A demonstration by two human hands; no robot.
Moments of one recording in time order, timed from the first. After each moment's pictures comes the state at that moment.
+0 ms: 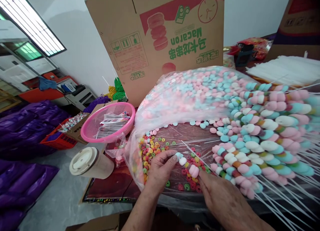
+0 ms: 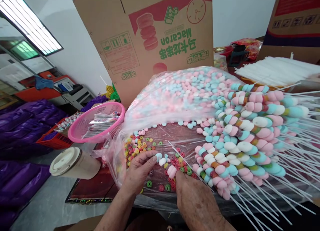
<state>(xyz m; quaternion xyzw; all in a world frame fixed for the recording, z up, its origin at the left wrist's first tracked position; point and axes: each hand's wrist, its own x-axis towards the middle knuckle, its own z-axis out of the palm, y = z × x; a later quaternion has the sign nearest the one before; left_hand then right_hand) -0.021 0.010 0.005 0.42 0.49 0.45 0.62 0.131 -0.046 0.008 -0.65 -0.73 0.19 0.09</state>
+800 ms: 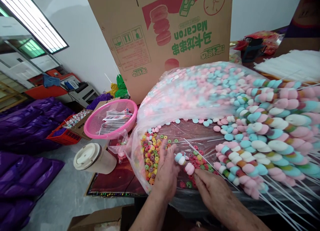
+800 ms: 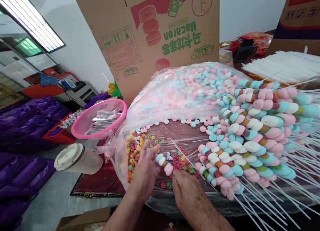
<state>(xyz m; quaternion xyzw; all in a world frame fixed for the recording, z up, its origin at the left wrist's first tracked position) 0.002 -0.005 0.010 0.24 0.45 0.54 0.67 0.123 -0.040 -0.010 -0.58 -0.73 0.25 0.25</state>
